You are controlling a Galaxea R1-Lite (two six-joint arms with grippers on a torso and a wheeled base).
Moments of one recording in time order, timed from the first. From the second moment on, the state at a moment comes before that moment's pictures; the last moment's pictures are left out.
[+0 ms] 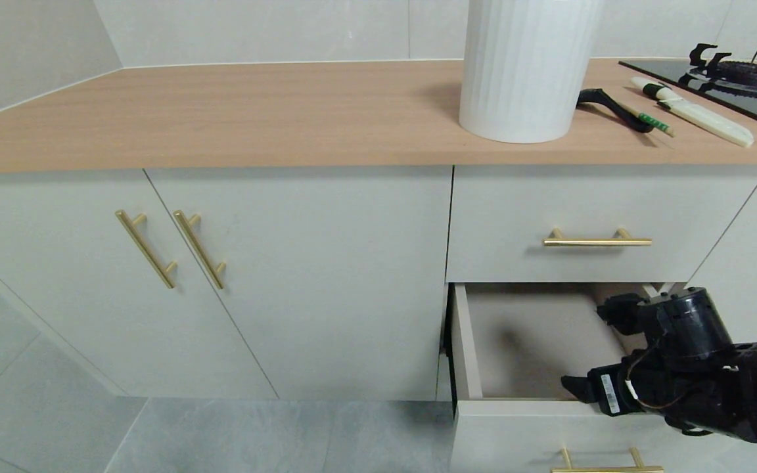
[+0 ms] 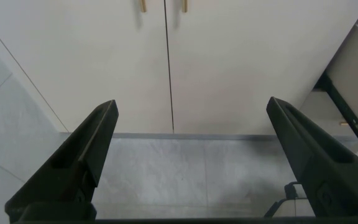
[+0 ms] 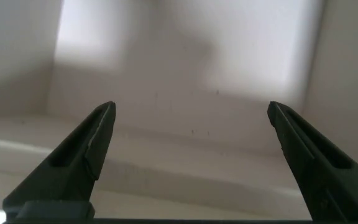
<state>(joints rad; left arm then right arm) 0.00 0.00 0.00 0.00 0.00 0.00 0.41 1.70 -0.54 -0.37 -0.23 0.13</state>
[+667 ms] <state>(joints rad) 0.00 0.00 0.00 0.00 0.00 0.00 0.46 1.59 -0.61 0.18 -0.19 -0.01</state>
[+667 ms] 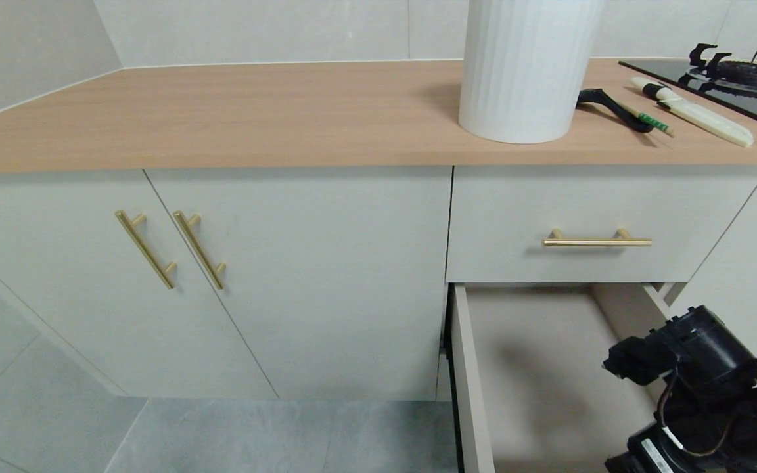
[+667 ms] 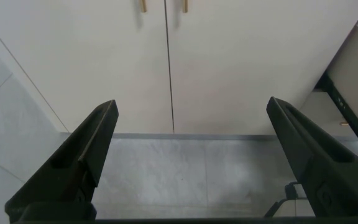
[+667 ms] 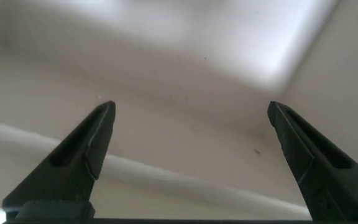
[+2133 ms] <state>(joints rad) 0.00 0.00 0.00 0.00 0.00 0.00 0.50 1.20 -0.70 0.09 -0.15 0.09</state>
